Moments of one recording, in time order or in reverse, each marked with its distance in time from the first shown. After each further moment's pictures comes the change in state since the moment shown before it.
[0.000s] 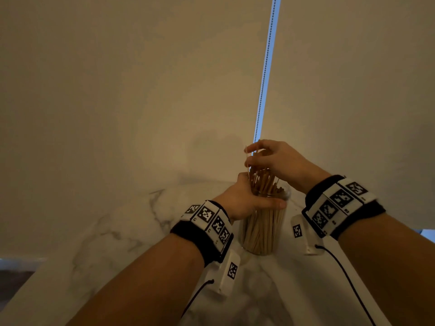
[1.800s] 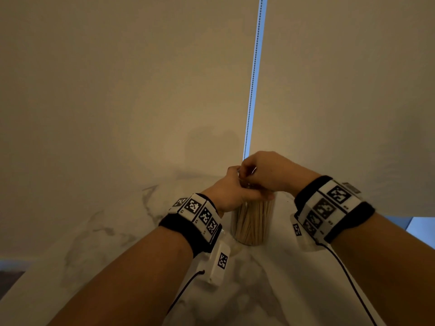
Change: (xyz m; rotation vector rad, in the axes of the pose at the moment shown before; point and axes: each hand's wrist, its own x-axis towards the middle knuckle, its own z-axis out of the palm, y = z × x) left_hand -0.004 0.004 -0.004 -0.045 -0.064 0.037; right_hand -0.026 -0.008 0.005 -0.767 -0.184 -0.020
